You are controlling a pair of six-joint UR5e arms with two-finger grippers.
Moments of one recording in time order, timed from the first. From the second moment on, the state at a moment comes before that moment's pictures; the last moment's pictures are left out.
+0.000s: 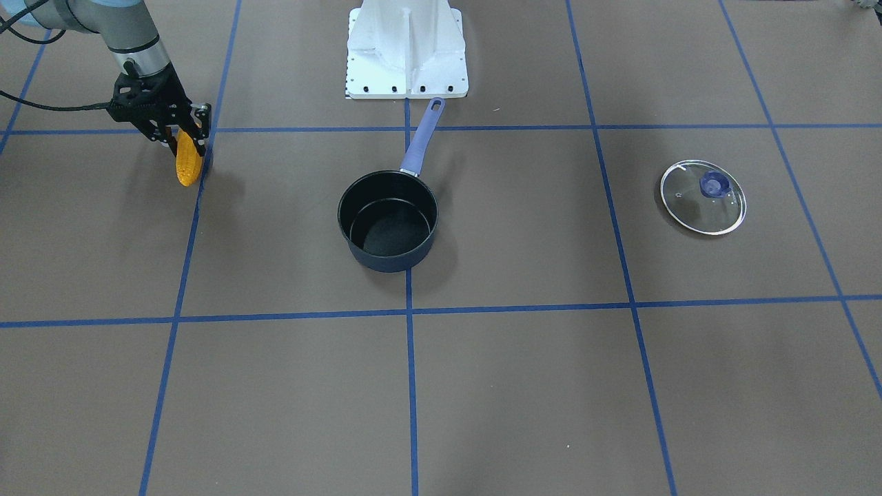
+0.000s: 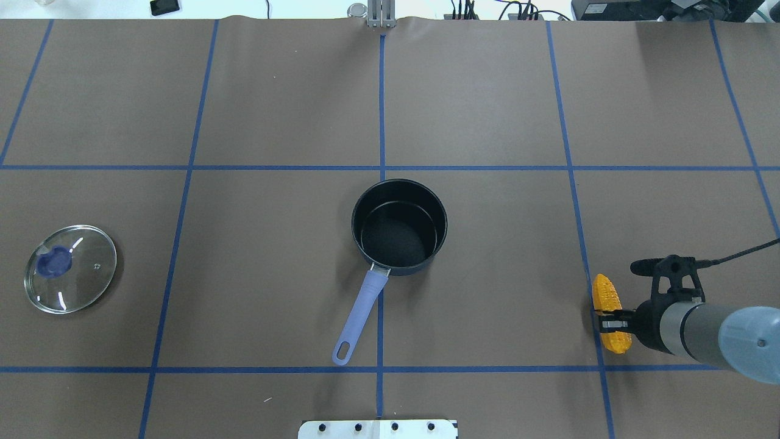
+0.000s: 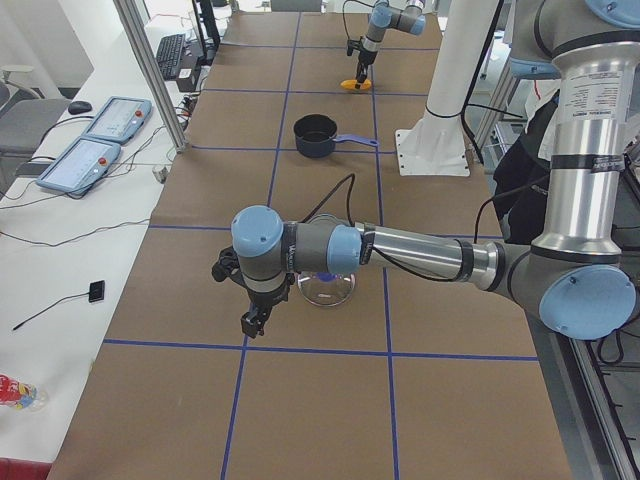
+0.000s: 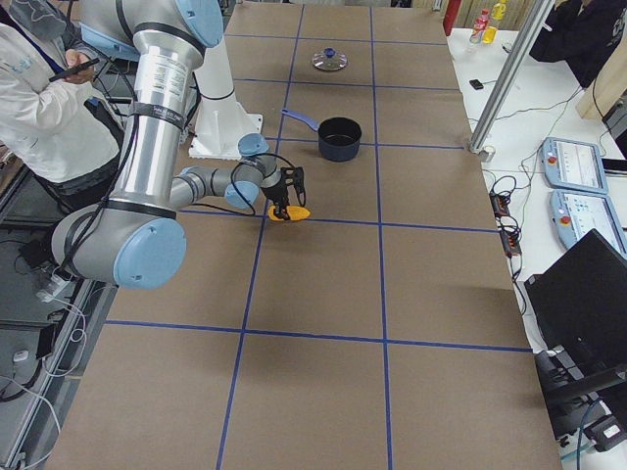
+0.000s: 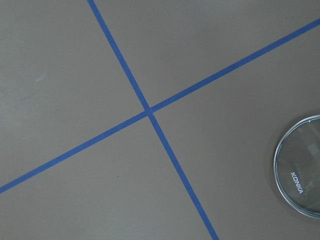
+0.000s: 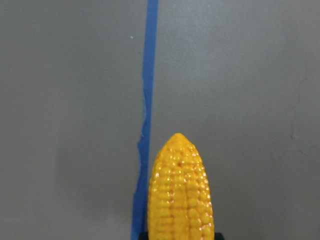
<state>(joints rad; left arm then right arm) -1.60 -1.58 -1.72 -1.46 -2.35 0.48 0.34 -1.84 2.10 -0.97 1.58 1.30</state>
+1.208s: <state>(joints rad) -1.60 -1.54 -1.73 -1.48 -2.35 0.03 0.47 -0.83 1.78 -1.64 1.68 1.33</state>
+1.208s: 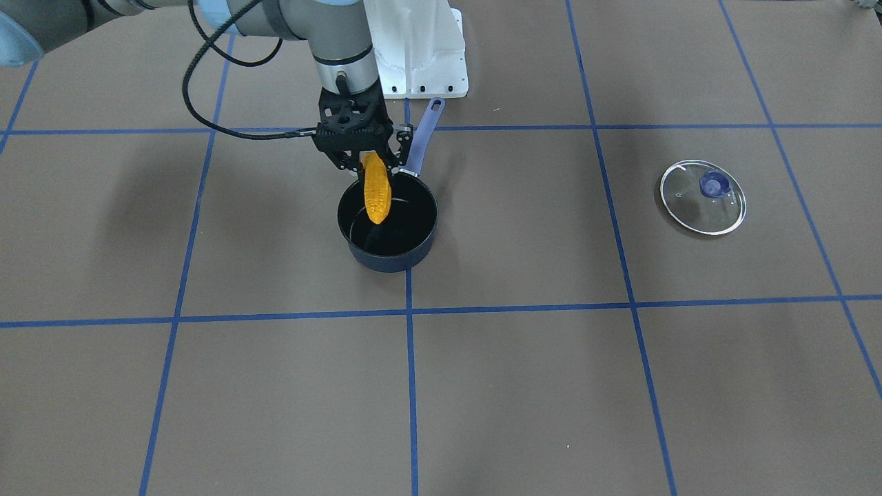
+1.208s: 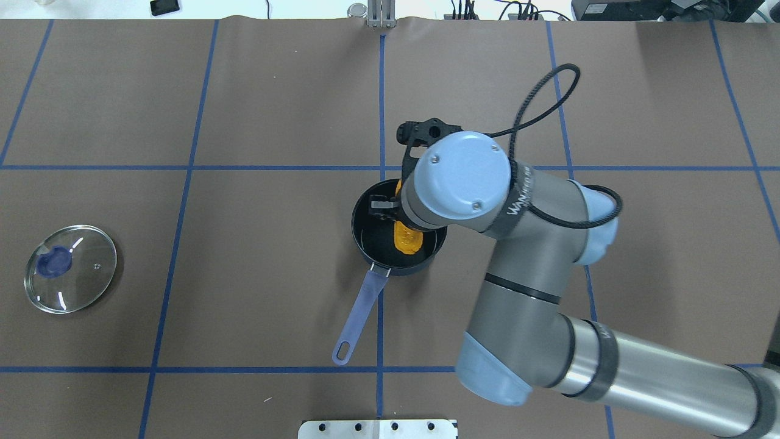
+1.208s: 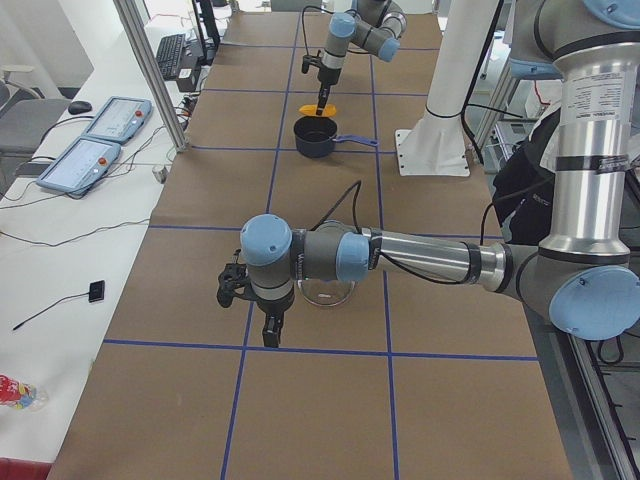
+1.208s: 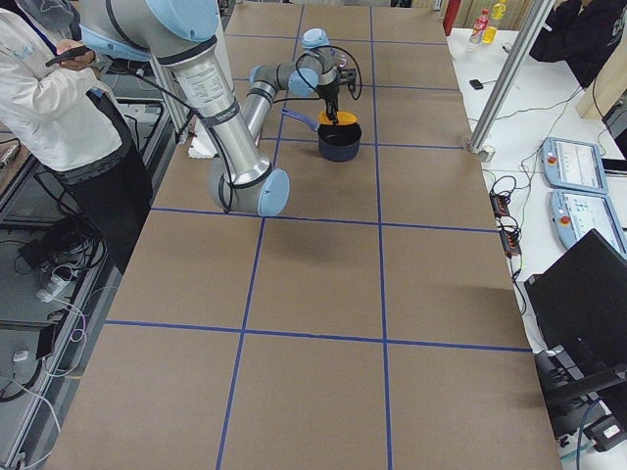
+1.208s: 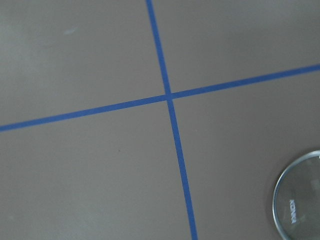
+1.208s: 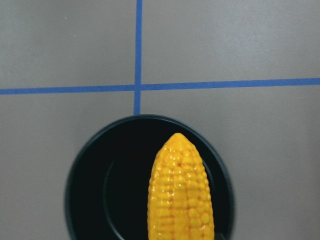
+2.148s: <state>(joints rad) -1.60 -1.53 -1.73 -1.49 -2.35 0.00 0.46 -0.79 1.59 -1.63 1.65 1.32</state>
